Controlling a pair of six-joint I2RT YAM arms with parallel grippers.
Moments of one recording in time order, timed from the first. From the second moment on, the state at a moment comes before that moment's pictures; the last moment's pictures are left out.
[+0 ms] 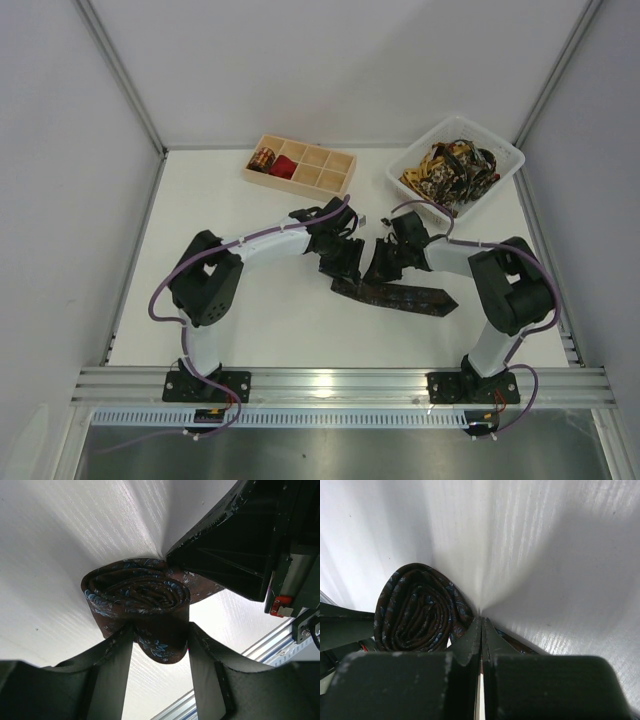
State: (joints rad) left arm -0.77 1.91 1.38 -0.61 0.28 -0.42; right arm 0.45 1.73 0.85 -0.12 -0.46 0.59
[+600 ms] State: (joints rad) left arm -0.77 1.91 1.38 -0.61 0.28 -0.42; right arm 0.41 1.57 0.89 -0.26 -0.47 0.55
